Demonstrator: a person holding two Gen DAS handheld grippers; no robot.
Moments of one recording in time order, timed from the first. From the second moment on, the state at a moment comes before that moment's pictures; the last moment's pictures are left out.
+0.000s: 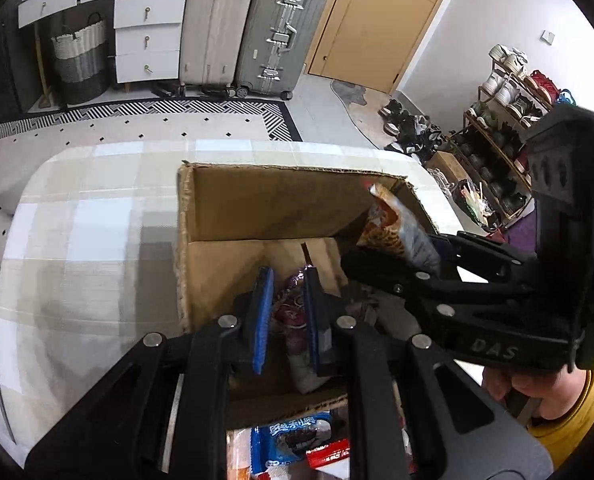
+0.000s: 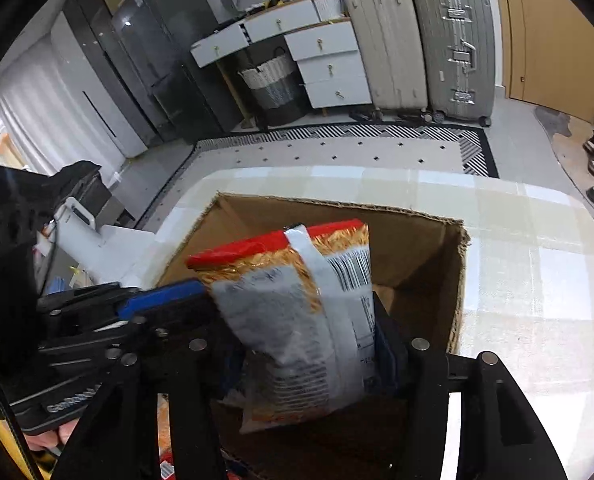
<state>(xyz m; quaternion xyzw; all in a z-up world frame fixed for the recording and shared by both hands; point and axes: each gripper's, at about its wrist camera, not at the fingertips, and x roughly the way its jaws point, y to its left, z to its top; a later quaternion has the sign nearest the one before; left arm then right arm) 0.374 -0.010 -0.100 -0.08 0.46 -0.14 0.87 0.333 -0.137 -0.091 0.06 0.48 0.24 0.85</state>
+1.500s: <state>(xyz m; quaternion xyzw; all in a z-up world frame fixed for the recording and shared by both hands) -0.024 0.024 0.074 -0.04 0.22 -0.01 0.97 -0.037 -0.168 0.082 0.03 0.14 0.23 0.96</state>
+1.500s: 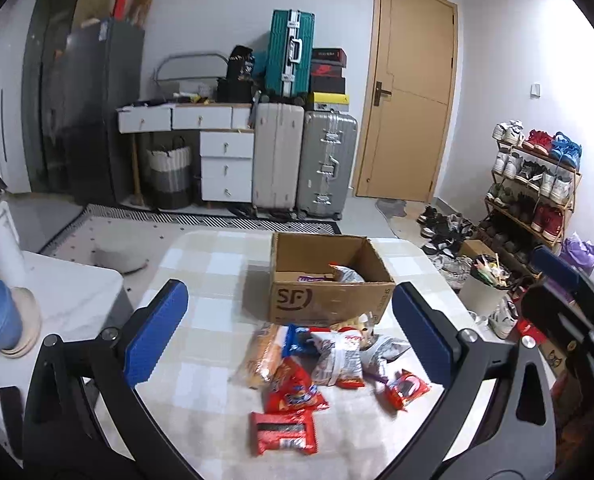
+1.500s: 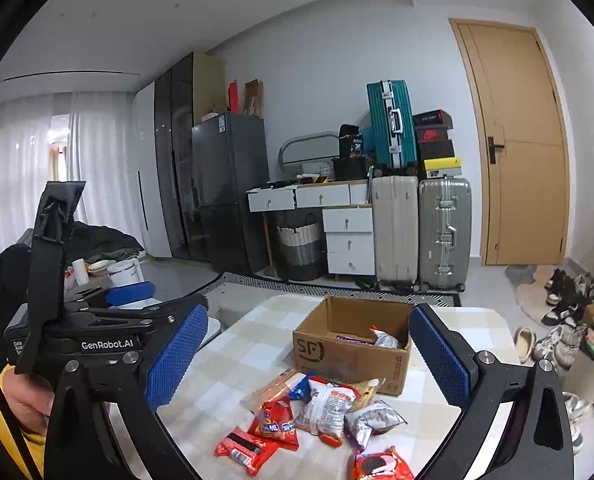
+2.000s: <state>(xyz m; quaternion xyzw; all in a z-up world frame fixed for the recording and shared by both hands) -0.063 0.036 0.050 -0.01 0.24 0.02 0.97 -0.065 -0.178 0.054 0.05 0.14 0.22 0.96</state>
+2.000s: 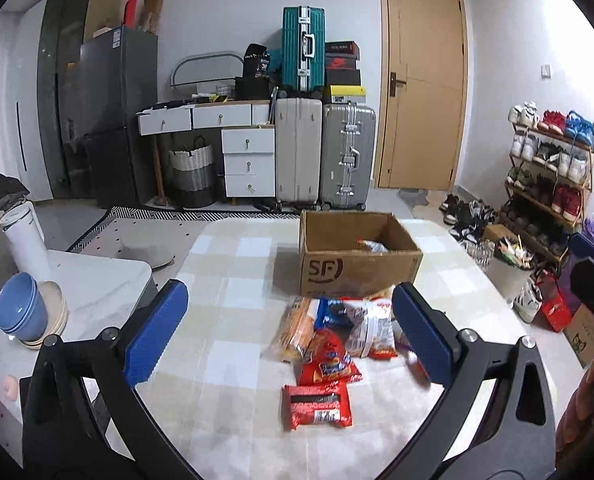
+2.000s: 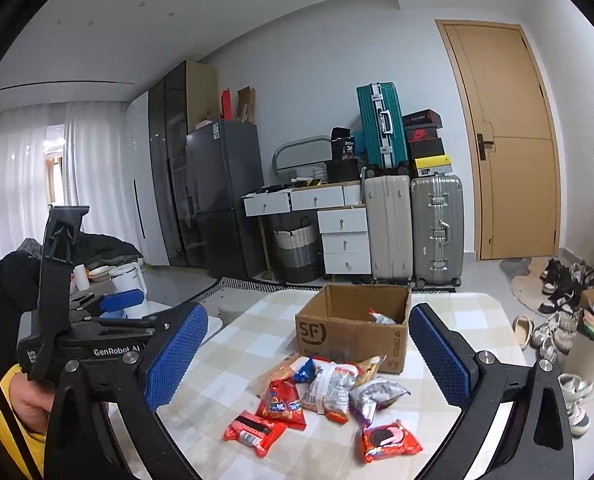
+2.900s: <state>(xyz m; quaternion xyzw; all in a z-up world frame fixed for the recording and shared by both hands) 0.023 0.045 -0.132 -0.01 0.42 -0.02 0.91 -0.032 -0.177 -0.049 0.09 0.23 0.23 0.94</state>
